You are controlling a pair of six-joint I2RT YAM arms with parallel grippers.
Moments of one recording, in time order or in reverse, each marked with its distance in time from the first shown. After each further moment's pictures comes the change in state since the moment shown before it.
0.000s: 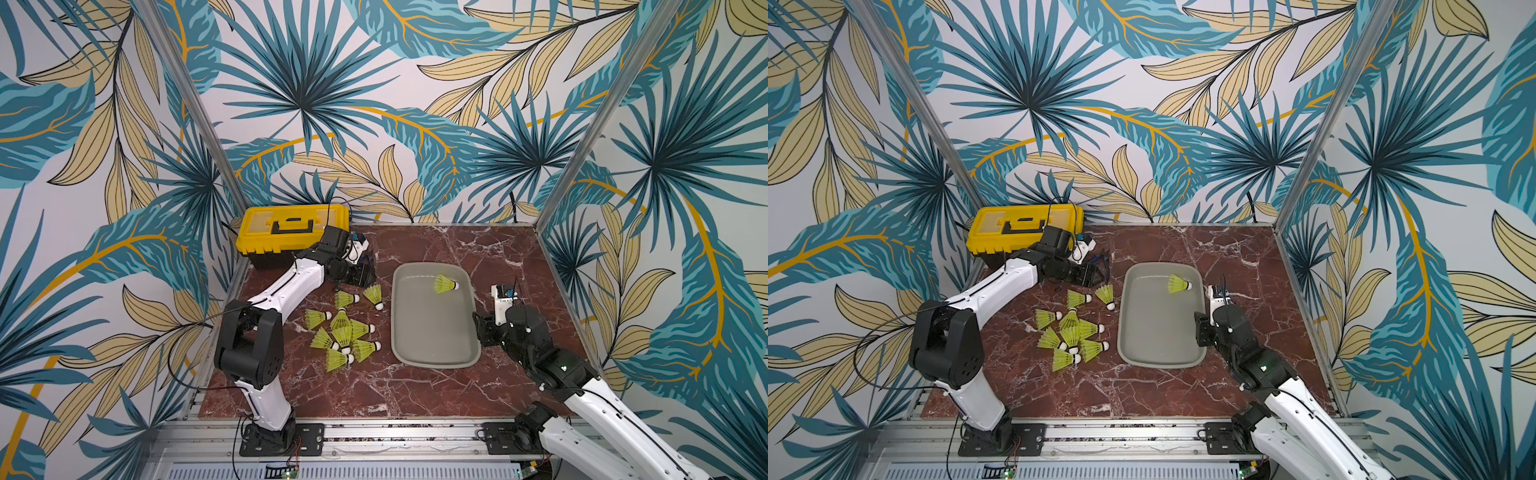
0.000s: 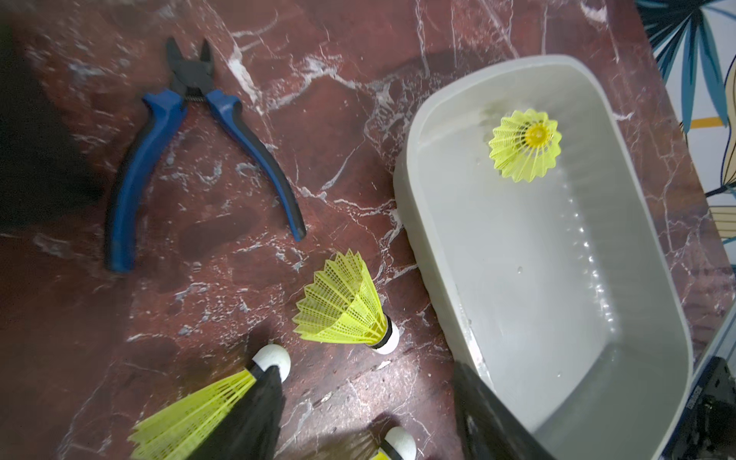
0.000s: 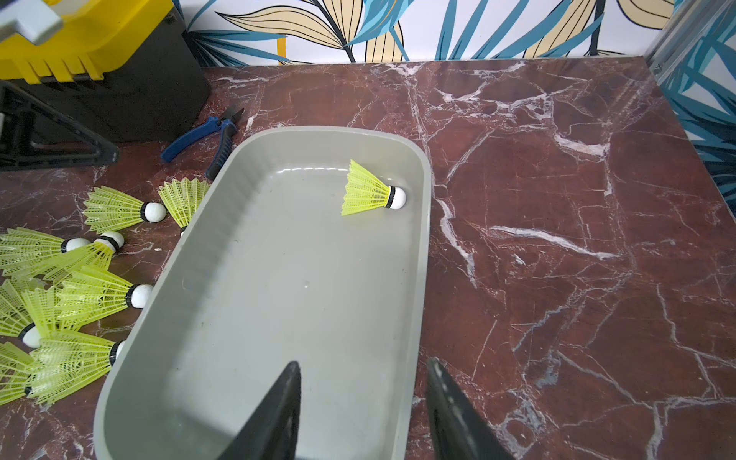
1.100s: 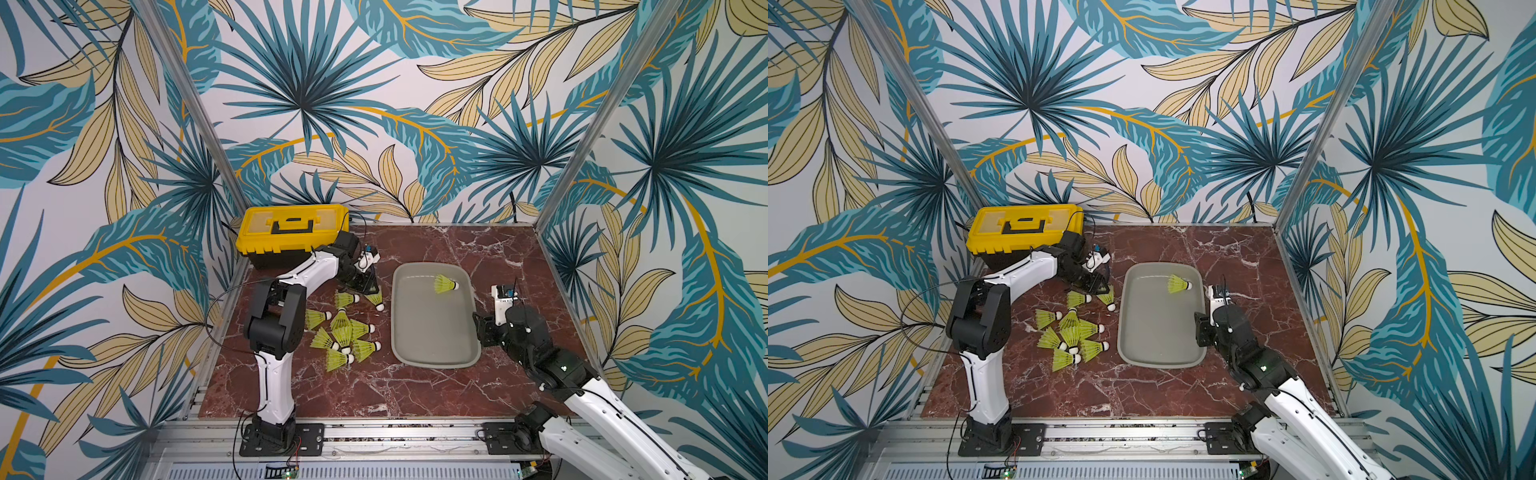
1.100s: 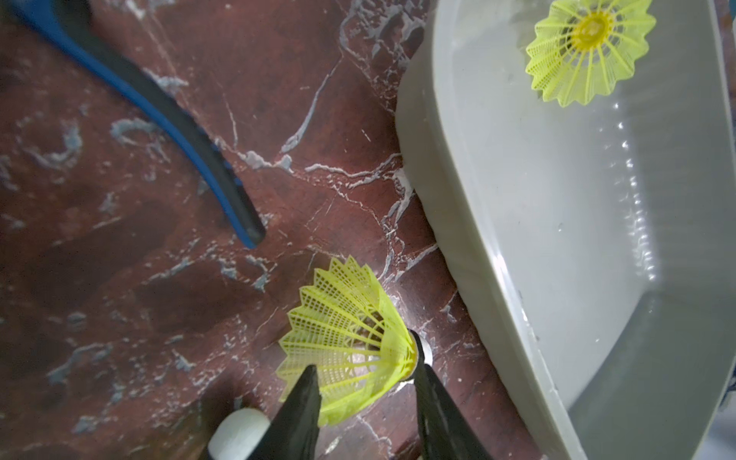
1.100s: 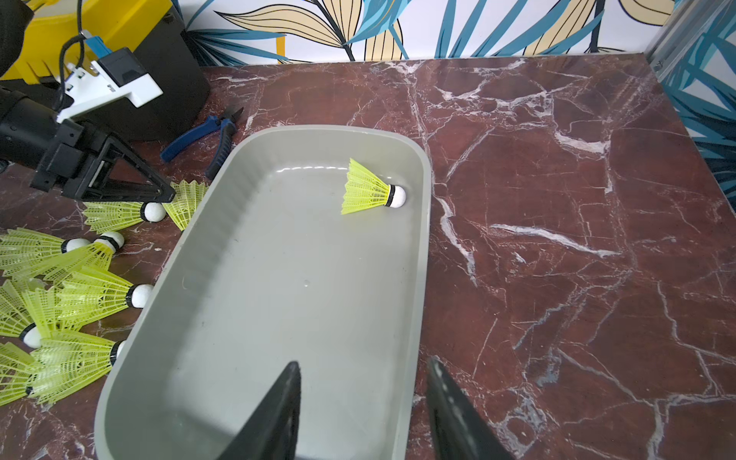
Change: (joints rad) left arm 0.000 0.216 0.136 -0.105 0.071 0.142; right arm 0.000 0.000 0.000 -0.003 0.000 0.008
